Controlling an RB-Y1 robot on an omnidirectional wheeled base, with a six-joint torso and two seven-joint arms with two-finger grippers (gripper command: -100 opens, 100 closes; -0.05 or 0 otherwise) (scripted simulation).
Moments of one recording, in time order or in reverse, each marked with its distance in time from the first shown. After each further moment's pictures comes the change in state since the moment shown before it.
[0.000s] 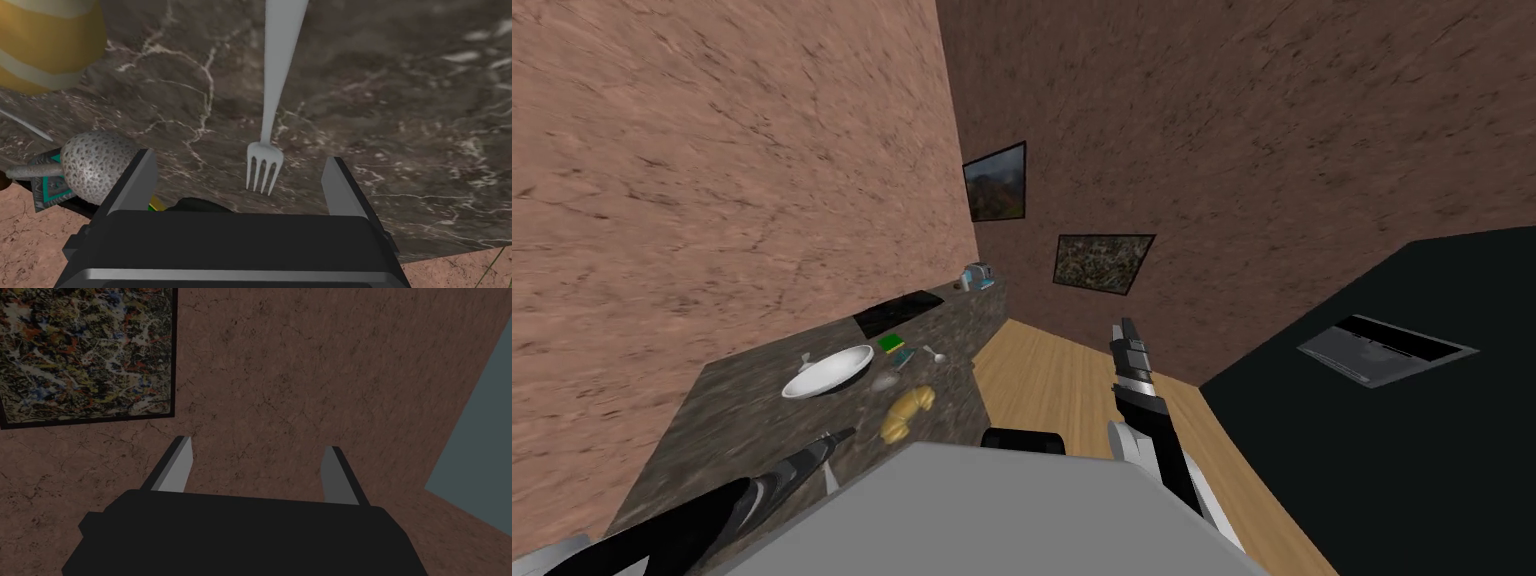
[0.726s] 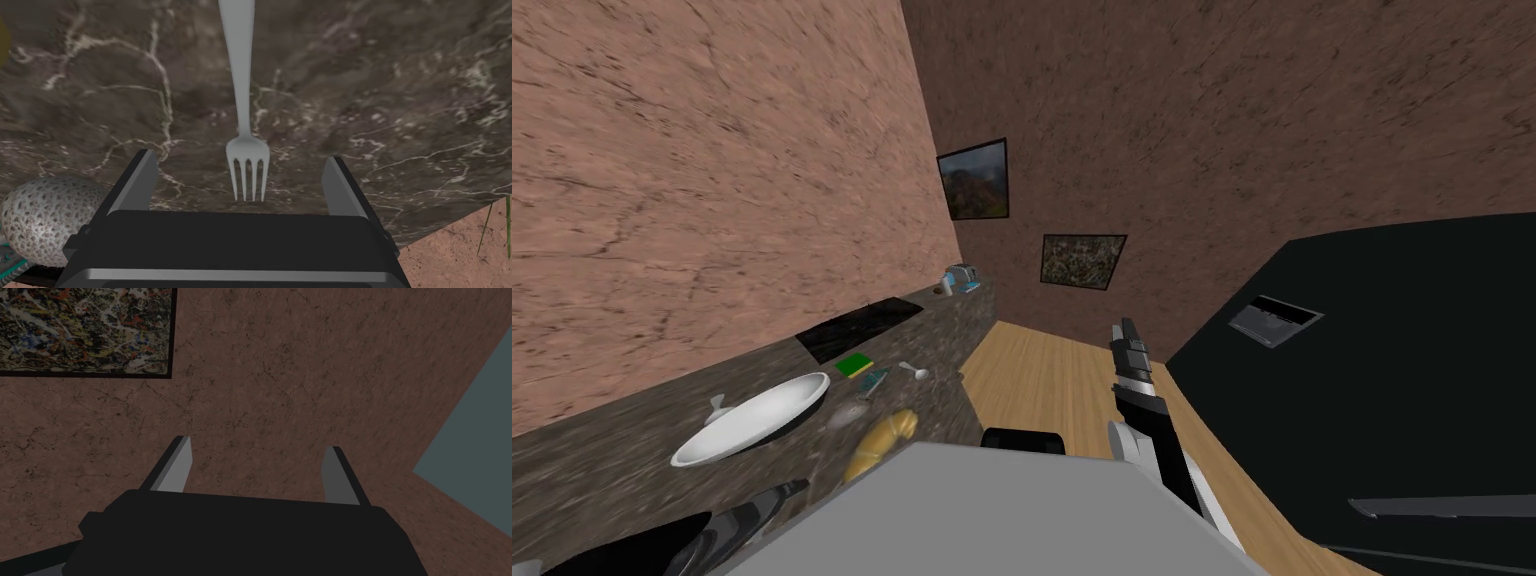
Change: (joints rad) left arm 0.128 0.122 0.006 0.013 0.089 0.129 0.018; right arm 0.000 0.000 0.000 0.000 0.000 0.000 0.000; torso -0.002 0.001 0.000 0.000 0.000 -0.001
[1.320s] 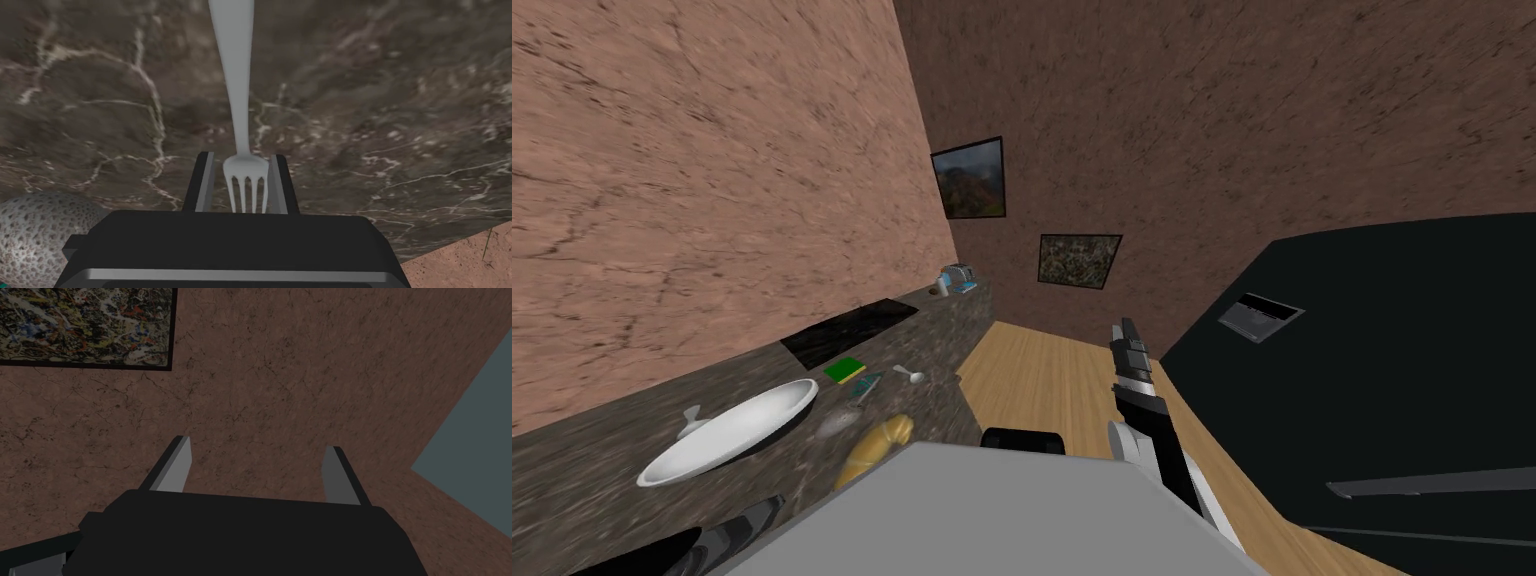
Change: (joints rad) left arm -0.065 -0.046 -0.069 0.075 -0.025 -0.030 -0.023; right arm 0.000 0.000 0.000 0.000 0.000 0.000 0.000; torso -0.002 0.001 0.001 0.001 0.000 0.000
